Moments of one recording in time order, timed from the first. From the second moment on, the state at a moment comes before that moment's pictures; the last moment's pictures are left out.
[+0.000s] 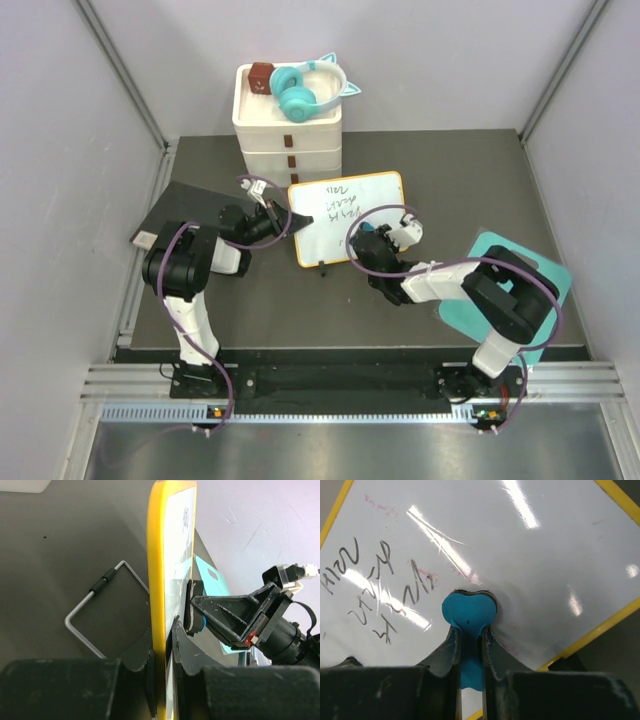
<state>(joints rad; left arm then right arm) -0.18 1.94 0.68 1.23 0.82 -0.86 0.85 1.70 0.71 0.43 0.79 1.21</state>
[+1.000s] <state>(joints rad) -0.18 1.94 0.66 1.27 0.86 -0.83 0.91 1.65 0.71 0.15 0.82 1.28</state>
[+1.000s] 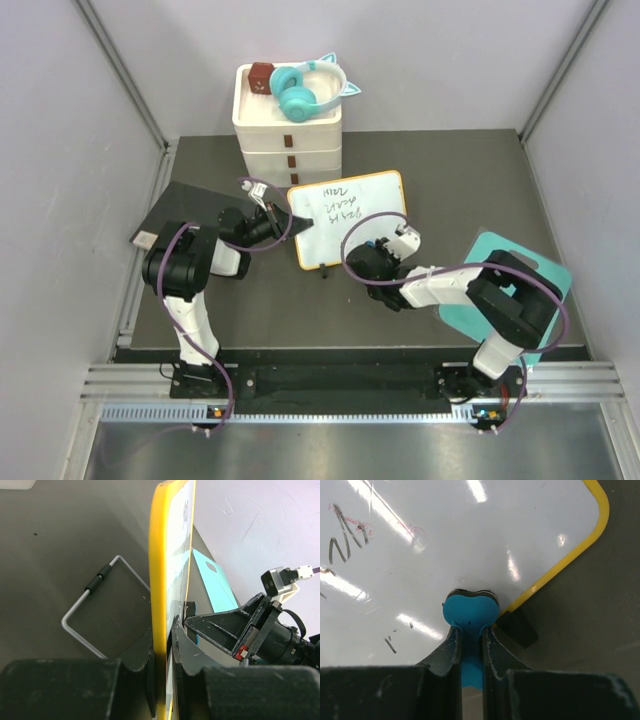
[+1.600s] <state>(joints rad) -0.15 1.95 0.66 1.26 0.81 -0.82 0.98 1.88 1.10 -0.02 0.85 0.82</state>
